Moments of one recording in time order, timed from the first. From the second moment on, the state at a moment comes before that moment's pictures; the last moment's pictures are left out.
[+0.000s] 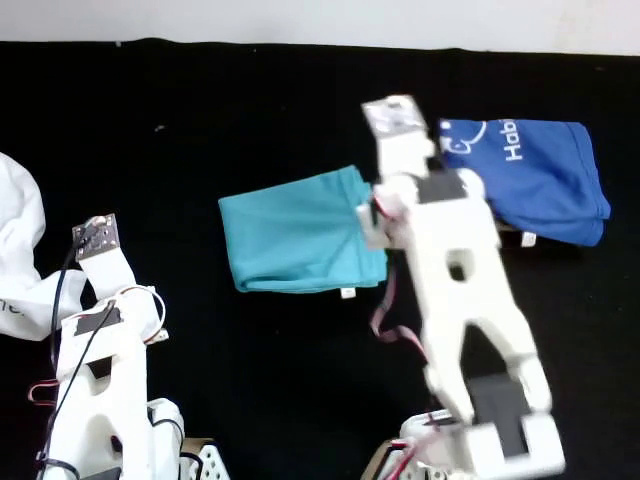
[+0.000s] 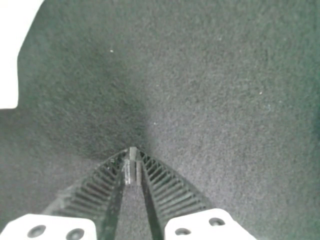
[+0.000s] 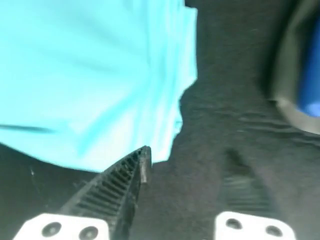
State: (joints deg) left arm -26.0 -38.1 76.7 32.8 -15.3; right arm -18.3 -1.7 7.4 75.2 5.0
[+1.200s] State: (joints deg) left arm -26.0 -38.1 76.7 32.7 -15.3; right arm -18.5 66.3 -72.7 100.0 -2.1
